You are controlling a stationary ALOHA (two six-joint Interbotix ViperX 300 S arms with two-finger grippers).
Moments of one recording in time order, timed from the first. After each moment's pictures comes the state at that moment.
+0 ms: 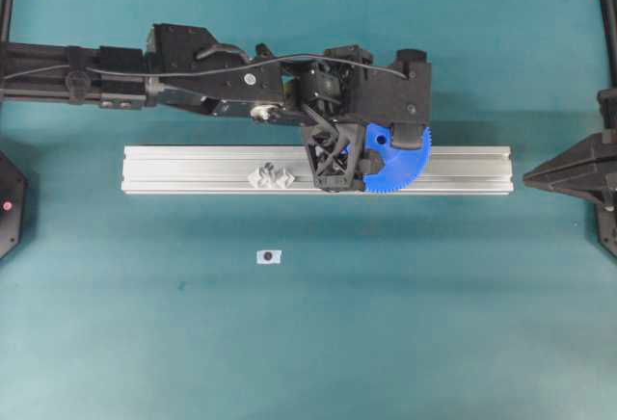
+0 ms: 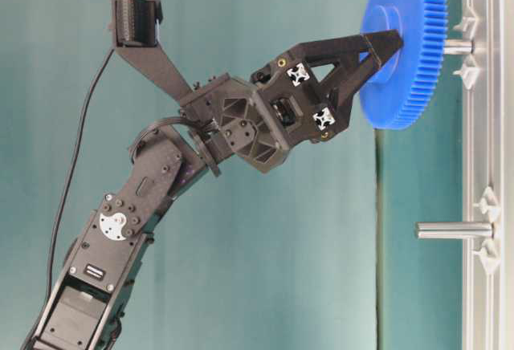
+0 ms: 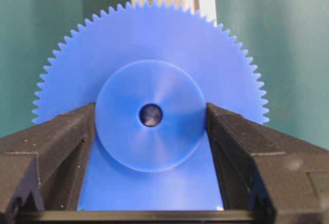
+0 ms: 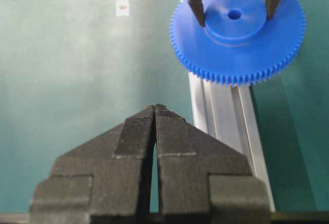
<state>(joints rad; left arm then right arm) 0.13 0.32 0.06 0.02 0.37 0.23 0.00 -1.16 1.26 0.03 0.33 0.09</state>
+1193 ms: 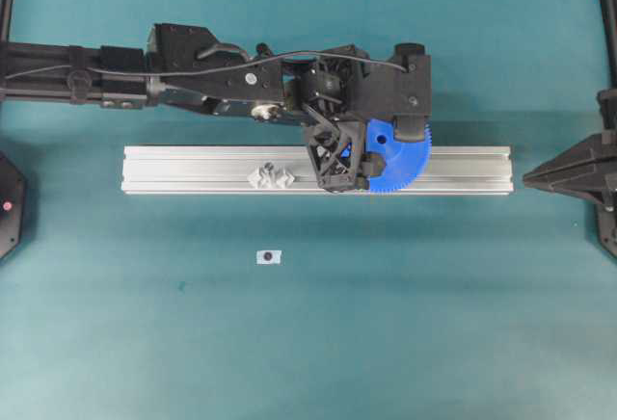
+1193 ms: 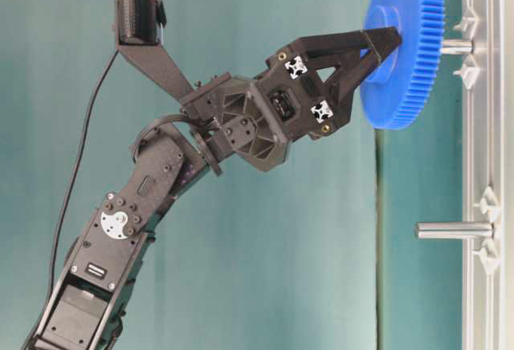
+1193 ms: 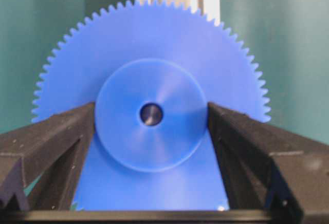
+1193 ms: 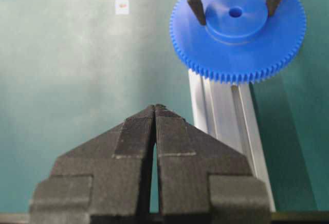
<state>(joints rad) 0.13 0.32 0.06 0.02 0.38 0.17 0.00 -1.16 1.27 0.03 0.33 0.10</state>
